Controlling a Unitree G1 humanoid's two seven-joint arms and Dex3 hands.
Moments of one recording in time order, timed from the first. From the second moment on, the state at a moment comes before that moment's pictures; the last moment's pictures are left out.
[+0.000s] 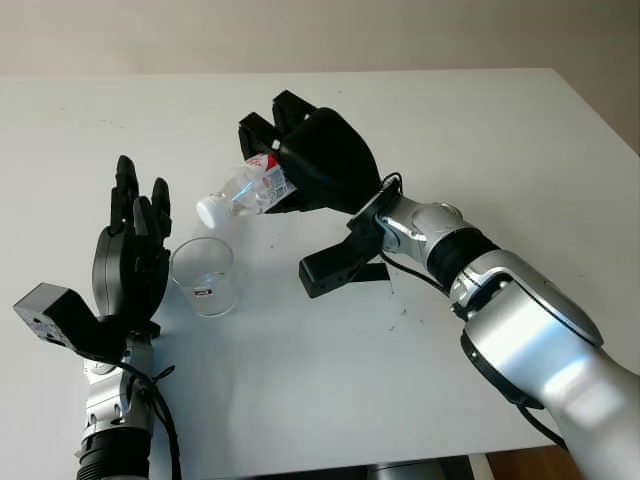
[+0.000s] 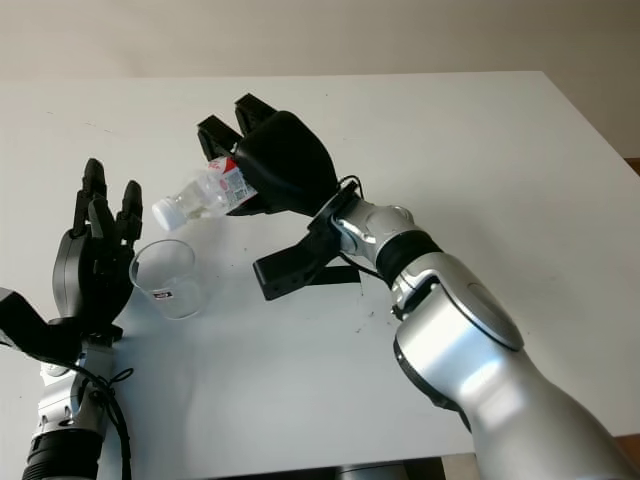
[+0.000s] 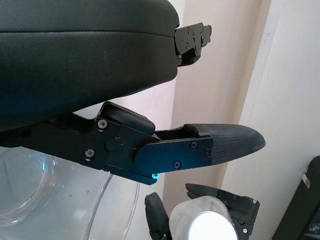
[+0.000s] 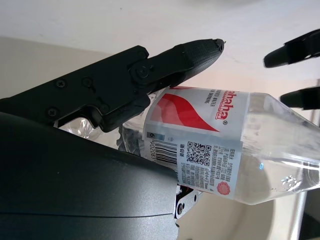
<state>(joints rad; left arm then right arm) -0.27 0.15 0.32 0.35 -0.36 -0.30 -0.30 -1.23 -0.20 0.78 1.29 -1.02 -0.55 -0.92</state>
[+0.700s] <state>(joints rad) -0.28 0.15 0.32 0.36 -0.36 -0.30 -0.30 -1.28 -0.20 0.94 1.29 -1.20 -0.43 -1.08</state>
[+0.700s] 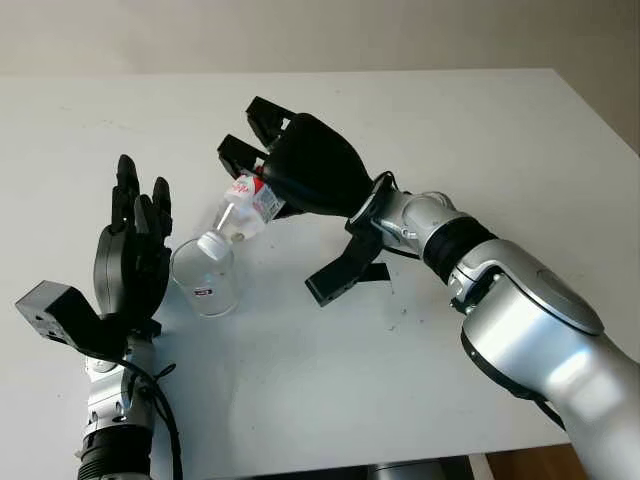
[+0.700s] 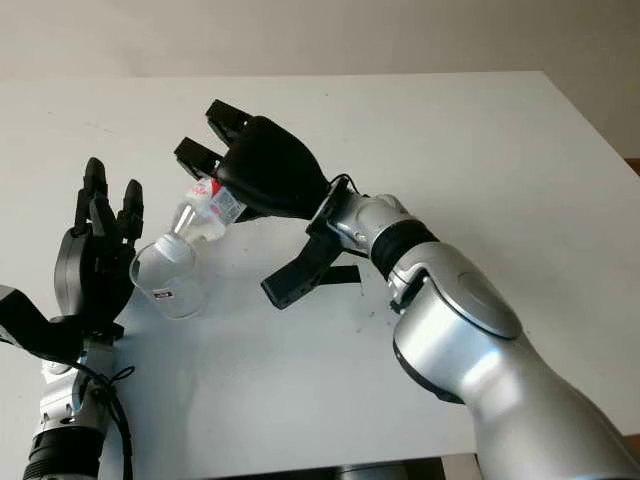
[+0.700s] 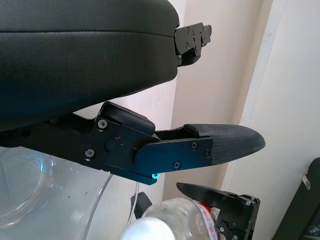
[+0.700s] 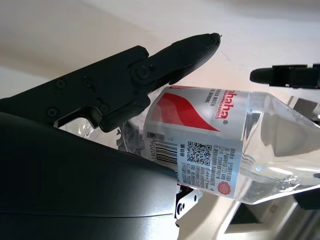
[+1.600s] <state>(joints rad) -0.28 0.15 0.32 0.36 -0.36 -0.30 -0.30 -1.30 -0.20 0.98 1.30 -1.21 -0.39 -1.11</state>
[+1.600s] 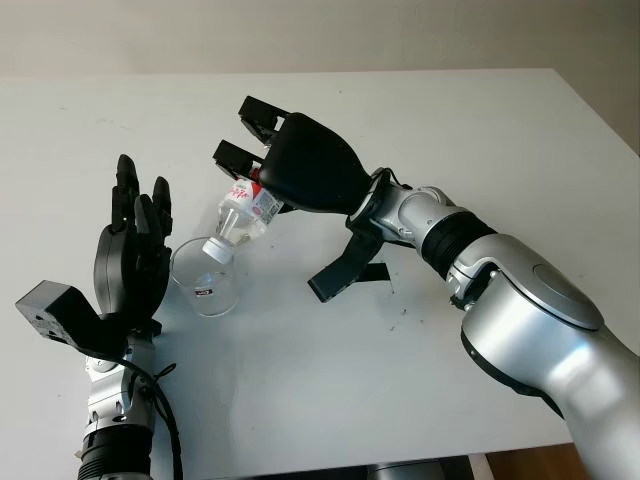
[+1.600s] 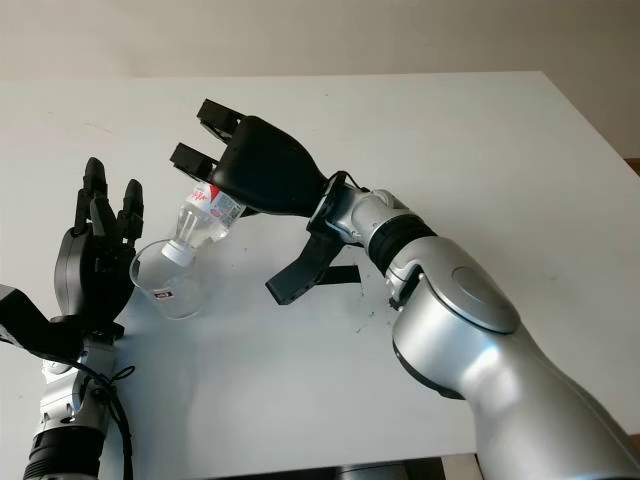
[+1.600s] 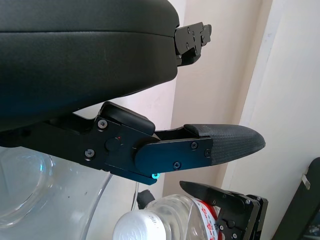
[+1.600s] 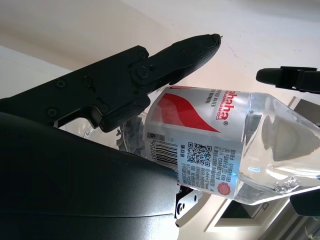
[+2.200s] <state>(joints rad) -0.27 0.15 0.32 0.36 -0.37 -0.30 -0.30 -1.14 -0.15 0.44 1.28 -0.52 -0.61 -0.51</state>
